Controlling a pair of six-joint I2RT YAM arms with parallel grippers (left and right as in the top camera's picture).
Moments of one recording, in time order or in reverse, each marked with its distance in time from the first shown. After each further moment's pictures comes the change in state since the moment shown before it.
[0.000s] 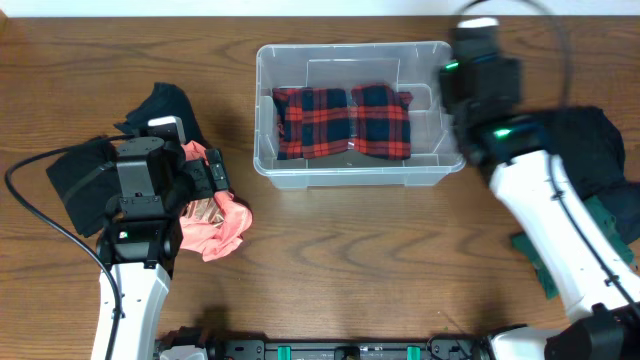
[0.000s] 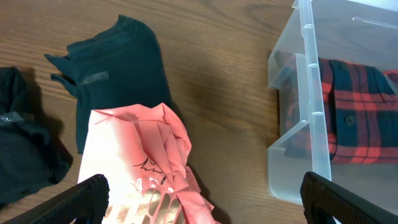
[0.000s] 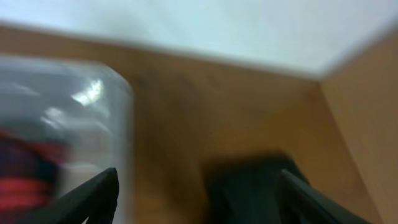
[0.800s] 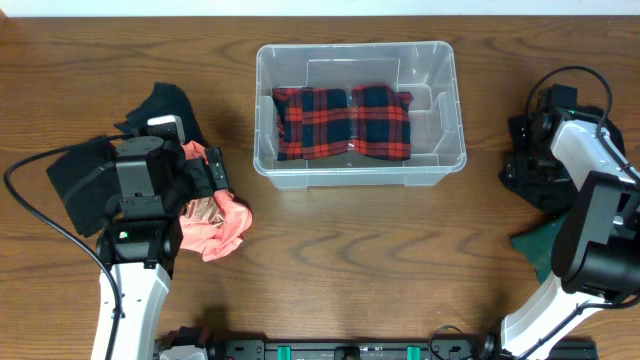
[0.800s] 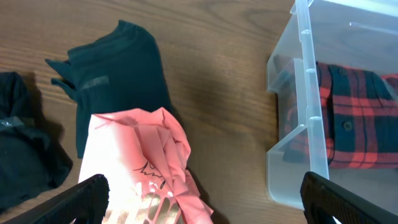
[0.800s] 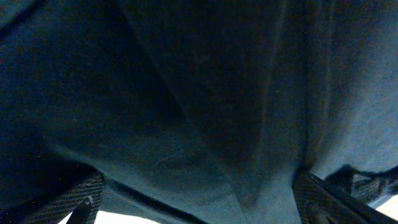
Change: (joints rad) left arm 0.000 0.000 0.000 0.016 0.000 0.000; right arm -0.468 0.429 -0.027 -0.314 -0.178 -0.218
